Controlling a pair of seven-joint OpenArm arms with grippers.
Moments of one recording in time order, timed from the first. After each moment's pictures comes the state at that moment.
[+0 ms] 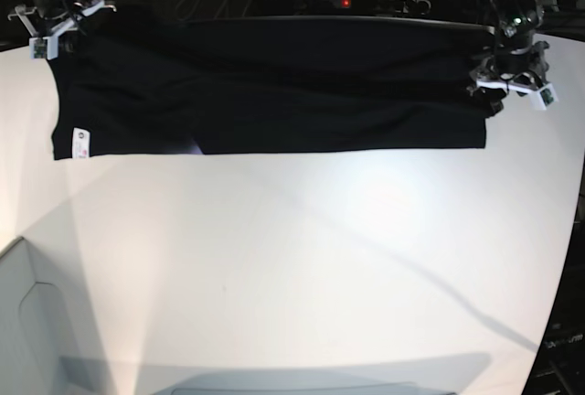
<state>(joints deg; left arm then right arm) 27.7 -8.9 -34.2 103.9 -25.0 0.6 34.5 -38.8 -4.5 49.1 116.6 13.4 39.9 -40.4</state>
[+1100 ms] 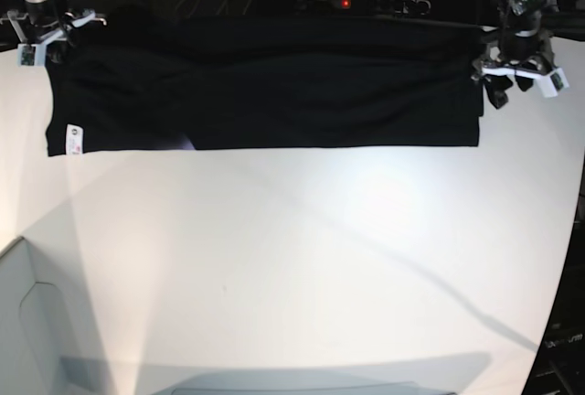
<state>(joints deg) 35.1 -8.4 -35.8 113.1 -34.3 0.6 34.7 -33.8 -6.3 53.2 116.7 13.3 39.8 -40.5</state>
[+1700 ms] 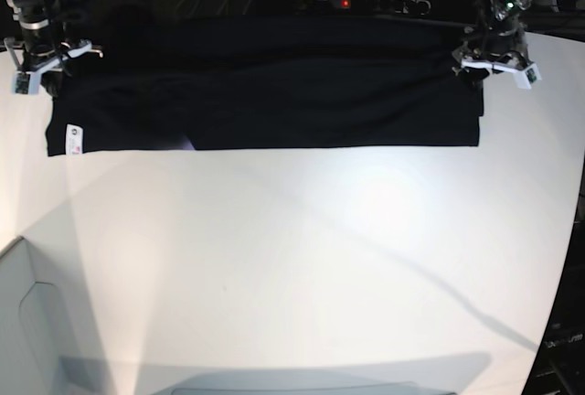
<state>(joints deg) 32.6 -9.0 -31.2 100.0 -34.0 0.6 33.6 -25.9 -6.1 53.4 116.3 12.8 39.9 -40.9</state>
